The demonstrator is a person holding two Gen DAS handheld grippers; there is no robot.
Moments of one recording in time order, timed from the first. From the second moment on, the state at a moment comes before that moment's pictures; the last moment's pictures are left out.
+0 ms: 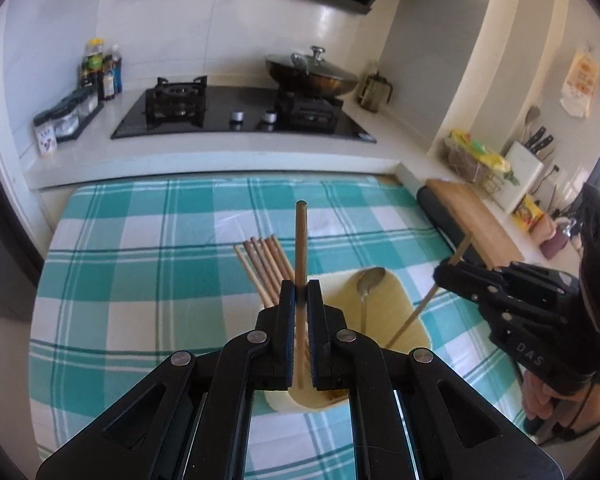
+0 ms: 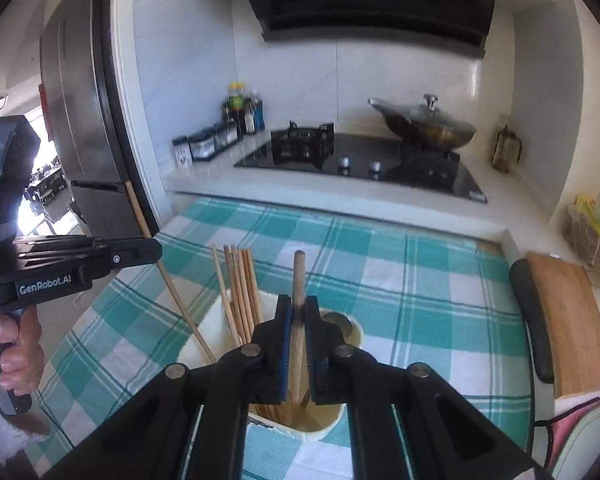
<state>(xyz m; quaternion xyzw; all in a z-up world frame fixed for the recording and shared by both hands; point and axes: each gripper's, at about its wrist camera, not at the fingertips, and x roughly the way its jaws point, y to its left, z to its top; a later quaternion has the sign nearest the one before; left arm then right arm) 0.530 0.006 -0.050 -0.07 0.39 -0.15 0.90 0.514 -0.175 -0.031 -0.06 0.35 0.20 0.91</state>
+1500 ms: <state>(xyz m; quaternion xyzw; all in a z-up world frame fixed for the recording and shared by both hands) 0.227 -0.009 0.005 0.00 0.24 0.08 0.97 0.219 -0.202 0.004 -0.03 0.22 0.08 0.97</state>
